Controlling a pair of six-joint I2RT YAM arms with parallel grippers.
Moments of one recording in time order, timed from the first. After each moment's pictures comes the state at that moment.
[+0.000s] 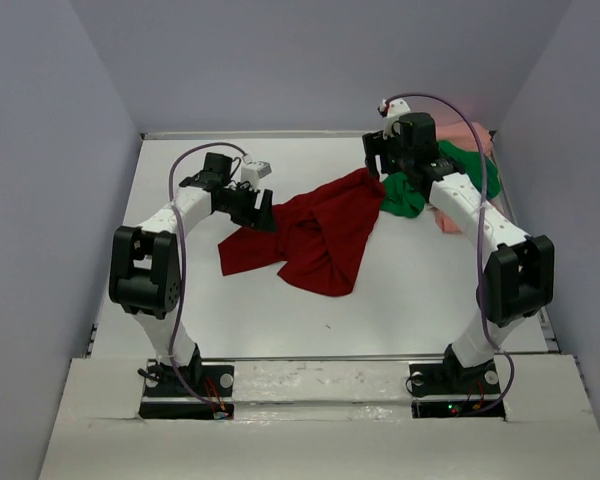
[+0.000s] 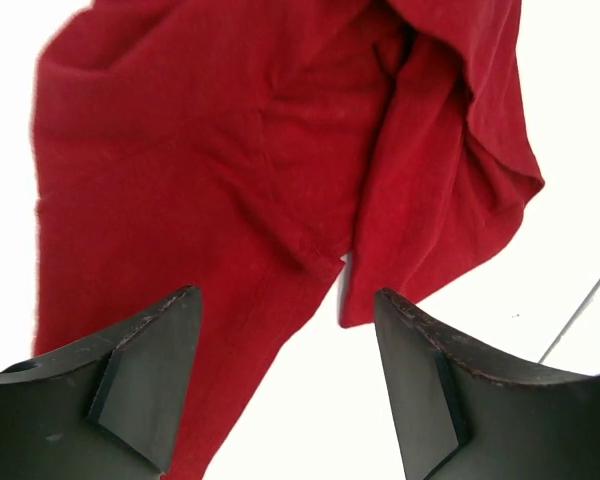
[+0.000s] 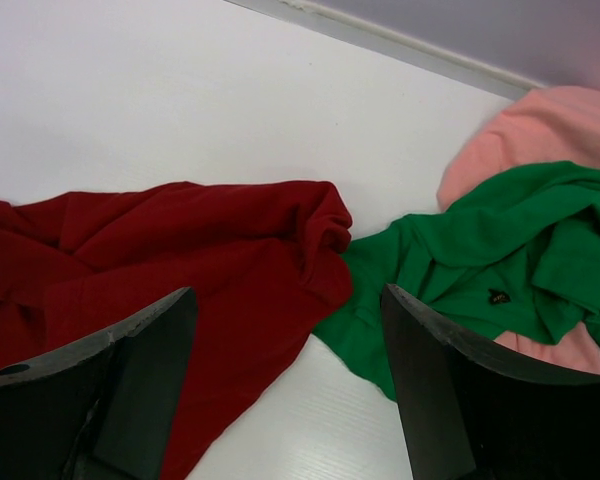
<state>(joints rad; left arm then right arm) -0.21 1.76 1.26 -0.53 0.65 0.13 0.31 1.69 1.49 -0.27 0.02 -0.07</state>
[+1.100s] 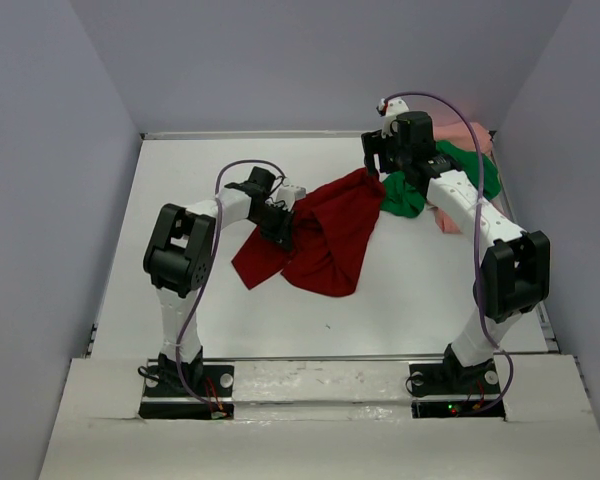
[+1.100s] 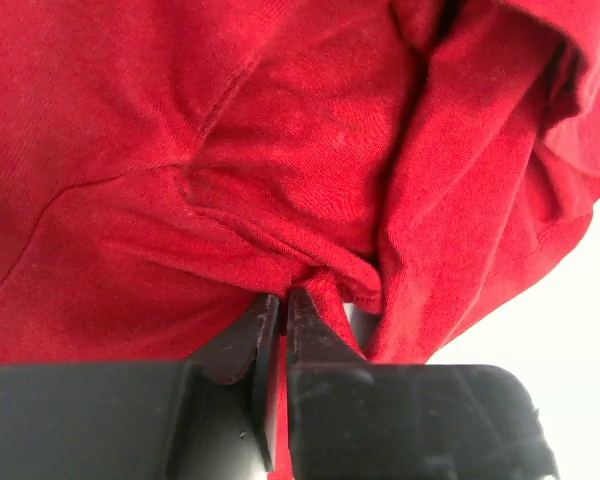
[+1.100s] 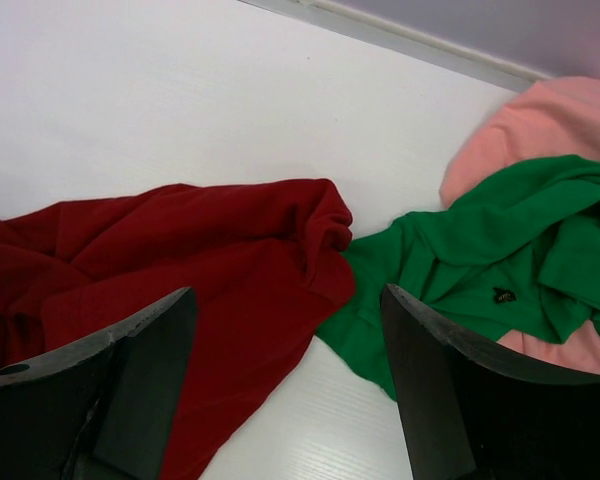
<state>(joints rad) -0.39 2.00 1.35 -0.55 0.56 0.10 0.31 1.73 1.53 -0.29 0.04 -0.05</state>
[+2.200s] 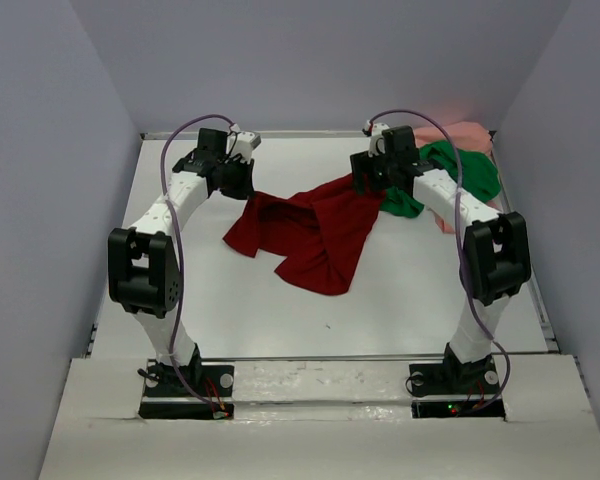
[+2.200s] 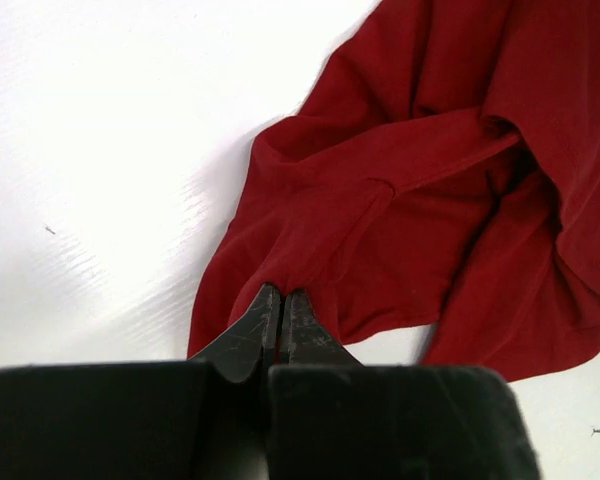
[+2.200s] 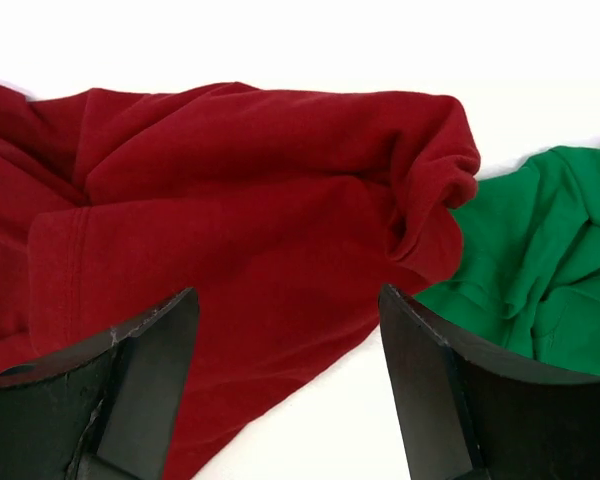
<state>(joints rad) -0.20 1.77 1.46 -0.54 0.36 0.09 0.31 1.87 1.52 -0.36 -0.15 0.01</state>
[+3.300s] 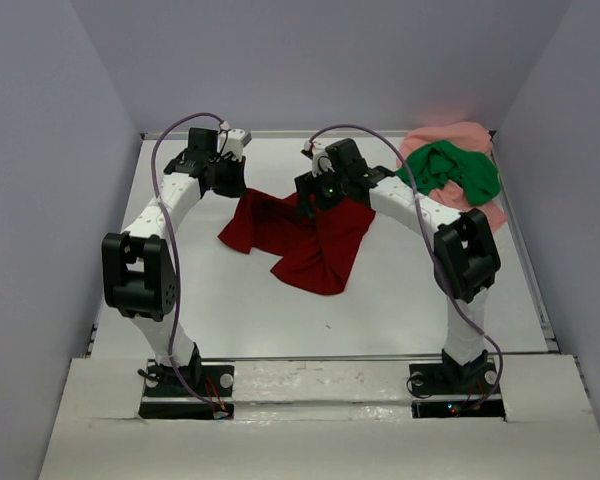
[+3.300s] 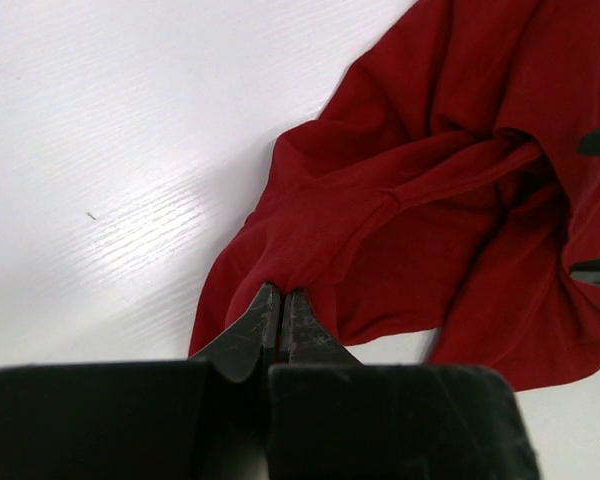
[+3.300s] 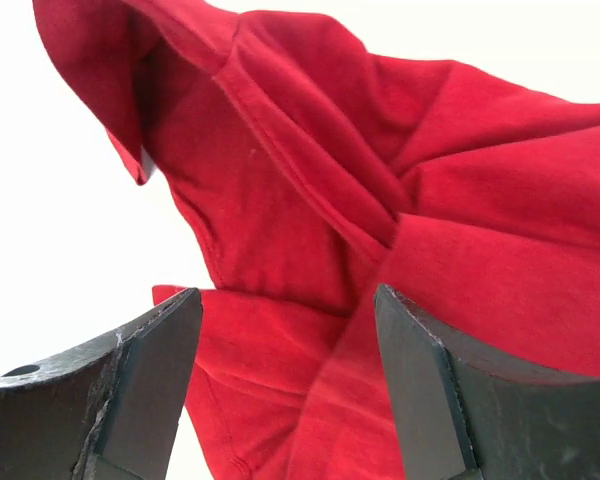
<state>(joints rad) -0.15 1.73 1.44 -0.52 0.35 0.08 0.55 1.98 1.63 -0.39 -0.37 0.10</state>
